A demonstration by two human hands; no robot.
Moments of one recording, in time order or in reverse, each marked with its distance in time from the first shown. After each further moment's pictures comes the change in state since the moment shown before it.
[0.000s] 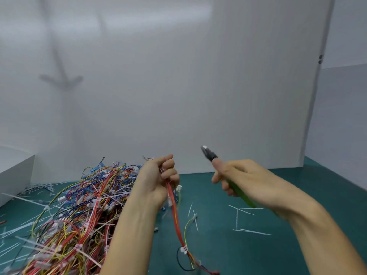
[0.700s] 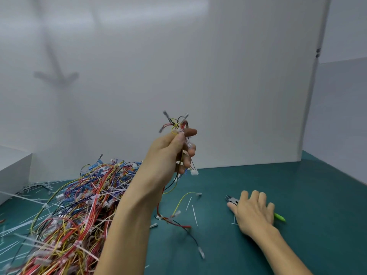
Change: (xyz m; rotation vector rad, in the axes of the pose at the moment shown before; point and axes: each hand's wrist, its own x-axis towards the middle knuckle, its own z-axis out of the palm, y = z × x) left_hand -0.039 0.001 0.026 0.794 -0.304 0.532; right_hand 0.044 0.157 0.057 -1.055 0.242 0.480
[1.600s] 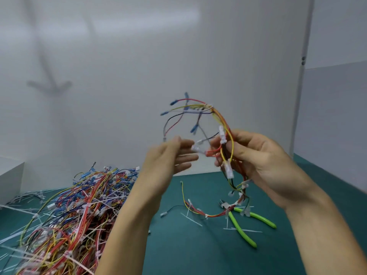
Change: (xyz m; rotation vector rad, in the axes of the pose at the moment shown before) left_hand 0.001 0.001 0.018 0.029 0.055 -0.088; right_hand -0.057 0.025 -0.180 1.753 -0.171 -0.799
